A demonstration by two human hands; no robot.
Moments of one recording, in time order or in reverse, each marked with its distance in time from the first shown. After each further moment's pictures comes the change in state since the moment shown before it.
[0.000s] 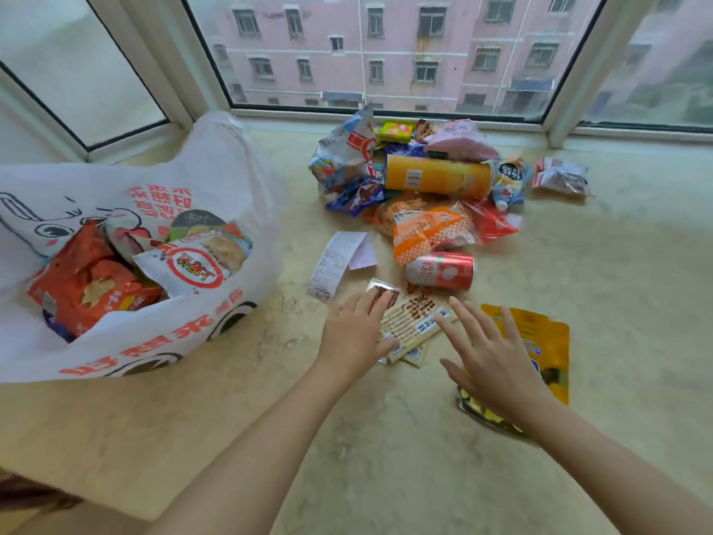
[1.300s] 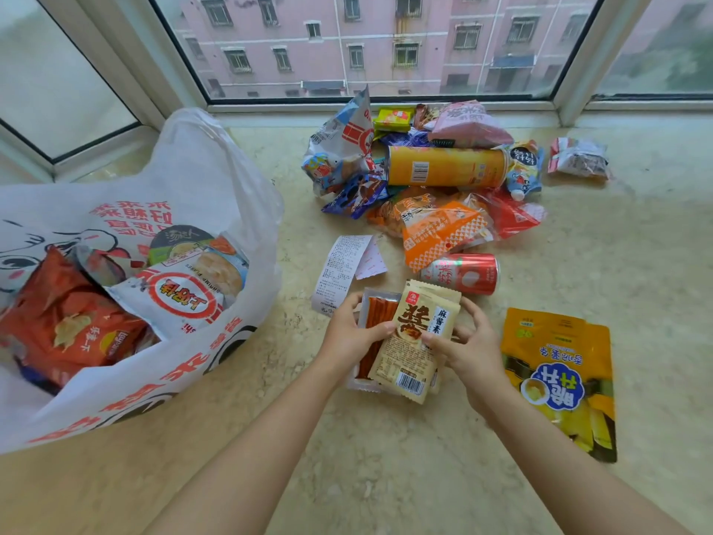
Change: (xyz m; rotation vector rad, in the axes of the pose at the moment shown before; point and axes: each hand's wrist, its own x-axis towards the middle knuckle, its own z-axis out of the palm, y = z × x) left_hand 0.028 -0.037 0.012 -1.342 -0.172 -0.483; right_hand 0.065 -0.054 0.020 1.670 0.129 0.937
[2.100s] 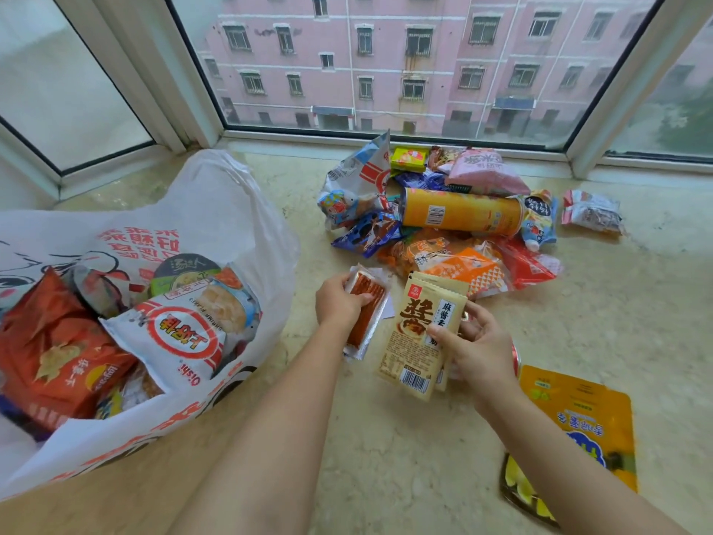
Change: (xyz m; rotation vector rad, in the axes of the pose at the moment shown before) left_hand 0.105 0.050 -0.024 0.261 0.363 -0.037; right_hand 0.034 -0.059 0.022 0.012 -0.012 -0.142
